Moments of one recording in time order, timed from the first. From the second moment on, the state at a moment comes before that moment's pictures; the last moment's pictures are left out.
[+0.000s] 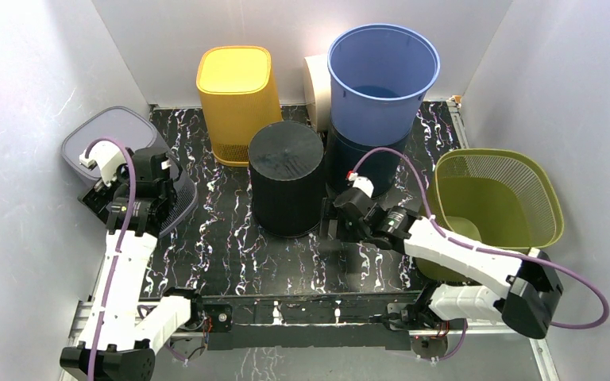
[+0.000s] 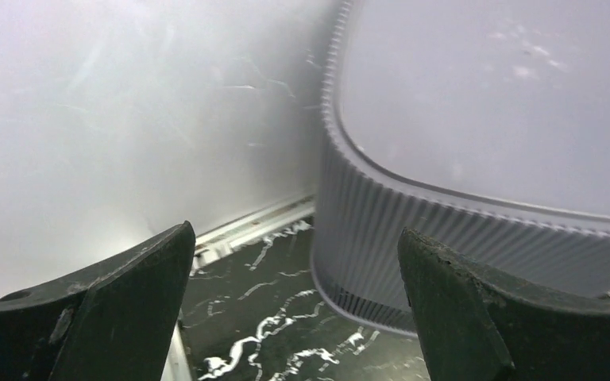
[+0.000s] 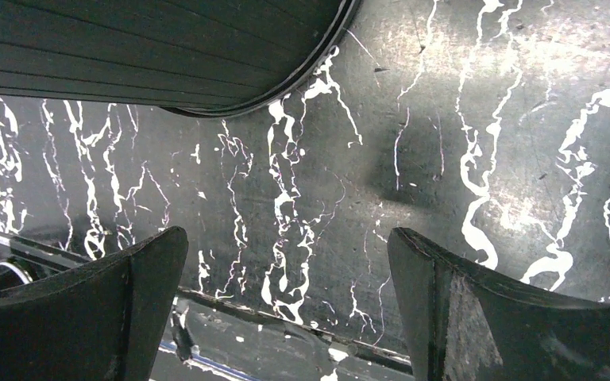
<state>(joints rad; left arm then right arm) -0.09 0.92 1.10 -0.83 -1.17 -0.52 0.90 1.15 0.84 -0.56 0.22 0.85</state>
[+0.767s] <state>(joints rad) -0.02 1.57 1.32 -1.60 -1.51 -1.41 0.88 1.25 0.93 -0.59 0.16 0.78</state>
